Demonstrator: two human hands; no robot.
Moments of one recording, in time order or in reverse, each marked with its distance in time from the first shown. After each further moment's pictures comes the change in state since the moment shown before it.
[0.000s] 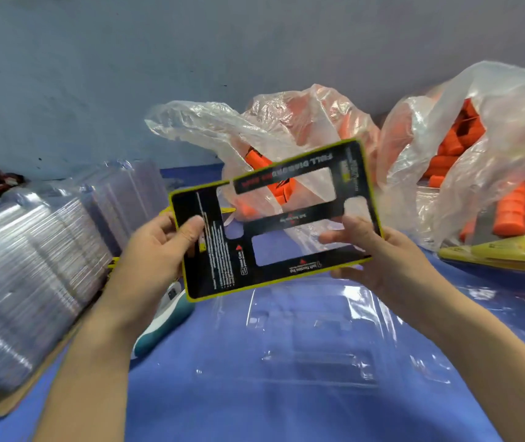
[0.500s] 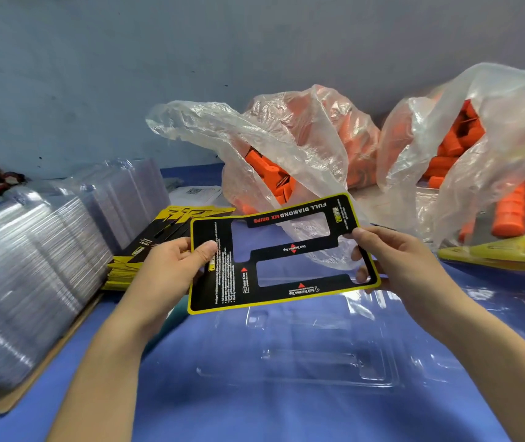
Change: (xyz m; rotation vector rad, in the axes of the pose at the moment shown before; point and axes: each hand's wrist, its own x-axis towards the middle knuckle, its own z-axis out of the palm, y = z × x) left_hand 0.006 -0.031 -0.003 0.074 -0.033 -0.246; right_hand -0.003 0.004 -0.020 -0.229 0.190 0.033
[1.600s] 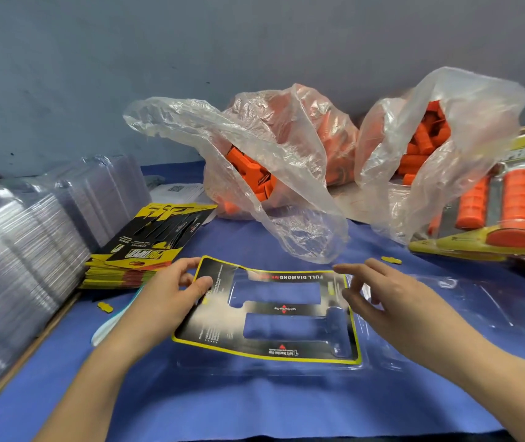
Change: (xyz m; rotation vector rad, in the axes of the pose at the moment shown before) left_hand -0.018 -0.024 0.014 0.539 -0.007 0.138; right_hand -0.051 0.015 -0.032 -1.167 -0.142 -0.383
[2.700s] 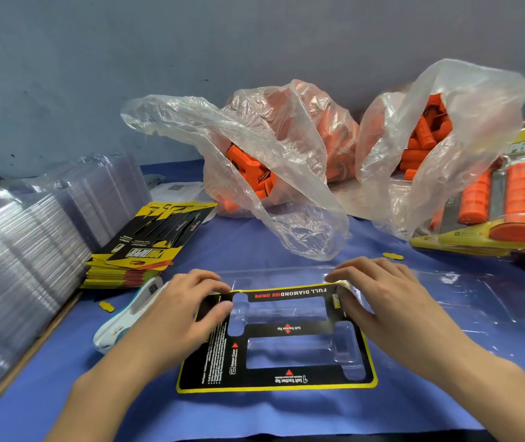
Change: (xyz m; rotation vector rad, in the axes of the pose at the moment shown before) left_hand -0.019 -0.014 0.004 0.437 -0.124 0.356; right_hand -0.002 -0.011 0.008 -0.152 0.058 -0.028
